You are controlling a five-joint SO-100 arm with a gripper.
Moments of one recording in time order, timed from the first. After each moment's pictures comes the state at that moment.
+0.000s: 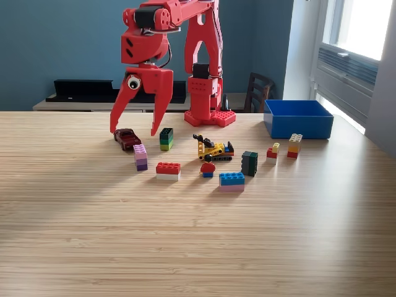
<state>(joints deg) 26.7 89.9 96.8 66.1 49.0</state>
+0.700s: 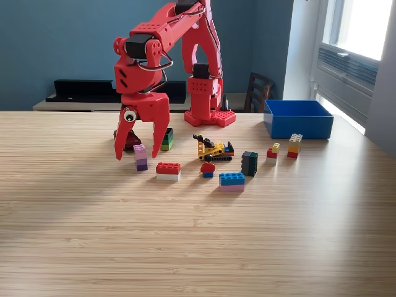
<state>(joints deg) 27.7 73.9 89.6 64.8 51.7</state>
